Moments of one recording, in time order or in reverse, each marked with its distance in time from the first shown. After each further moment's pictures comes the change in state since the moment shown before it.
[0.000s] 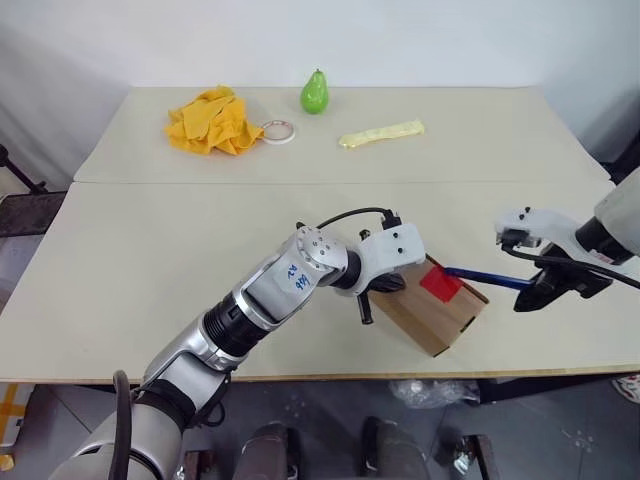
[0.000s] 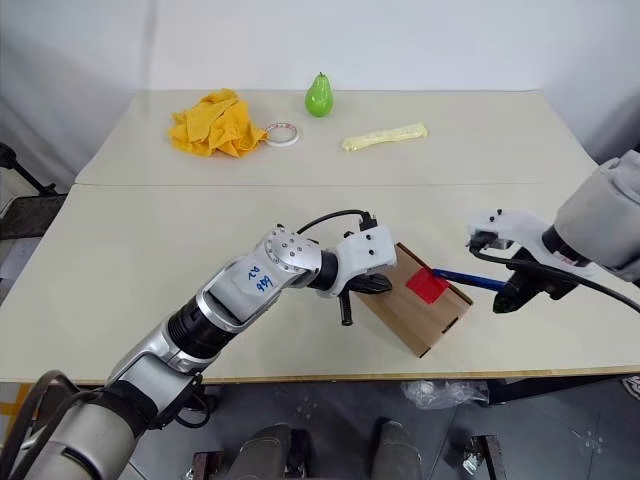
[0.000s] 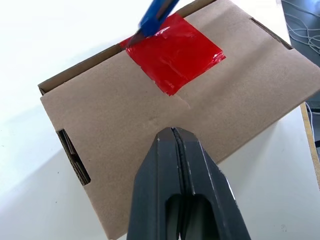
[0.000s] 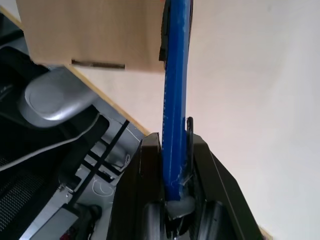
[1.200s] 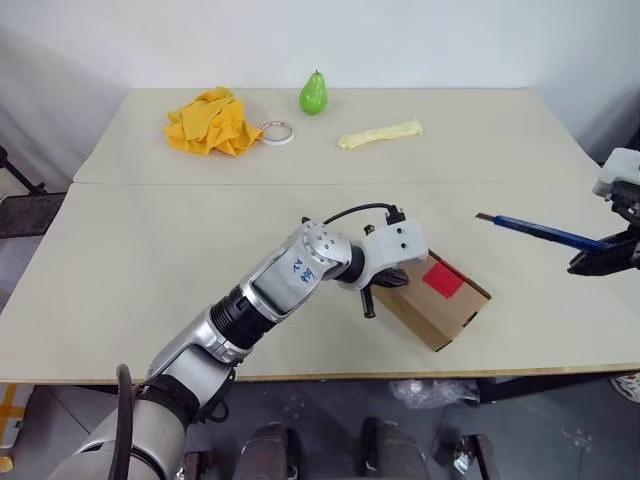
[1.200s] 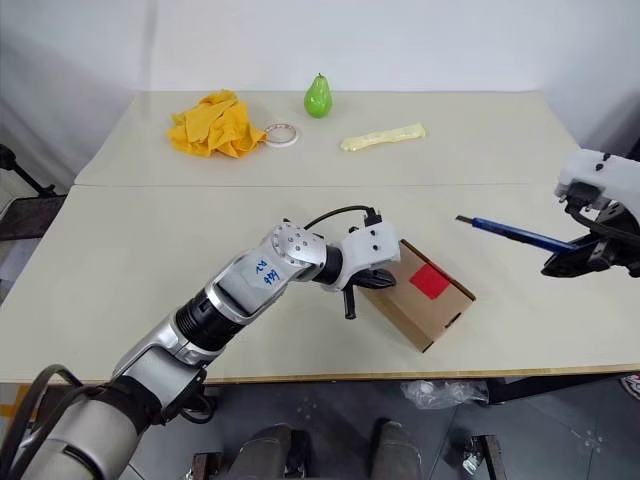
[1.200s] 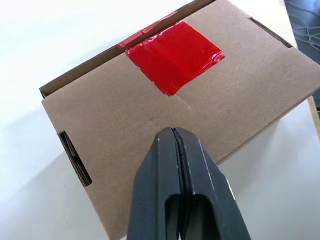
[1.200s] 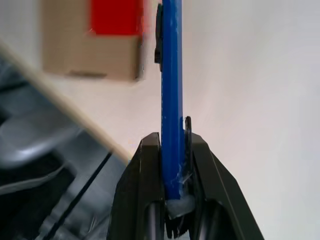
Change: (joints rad) left arm -0.048 -0.030 -0.008 0.141 0.017 -0.117 -0.022; right arm 0.554 -0.115 -0.823 0.111 0.146 -0.274 -0.242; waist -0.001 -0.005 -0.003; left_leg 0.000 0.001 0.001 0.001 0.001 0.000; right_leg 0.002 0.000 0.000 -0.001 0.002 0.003
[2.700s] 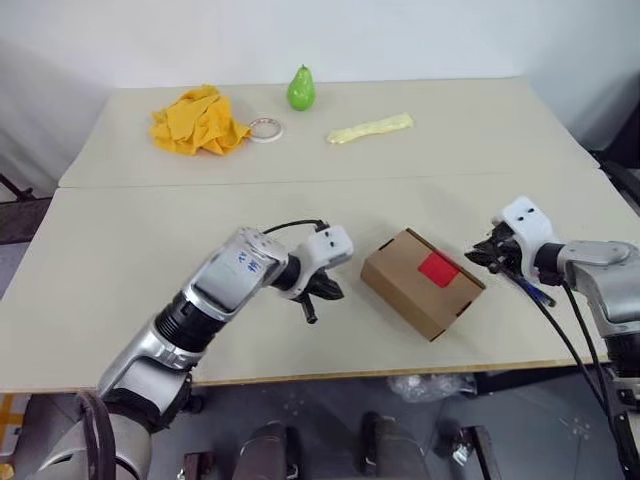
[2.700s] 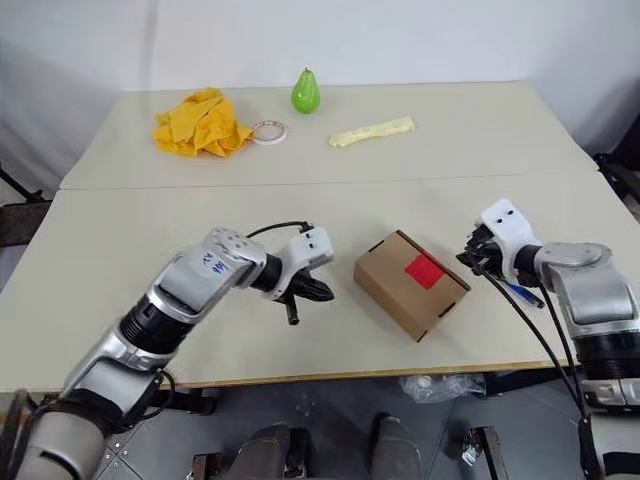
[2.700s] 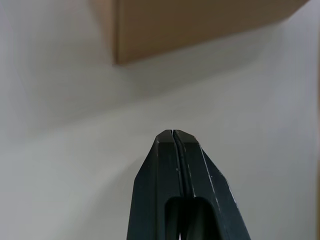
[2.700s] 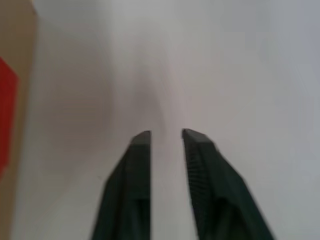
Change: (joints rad) left arm 0.142 0.169 0.131 -0.172 -0.077 0.312 -0.091; right arm 0.214 0.658 -0.158 0.249 -0.227 -0.508 -0.452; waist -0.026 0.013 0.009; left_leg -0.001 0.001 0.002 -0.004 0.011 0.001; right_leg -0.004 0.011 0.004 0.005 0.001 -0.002
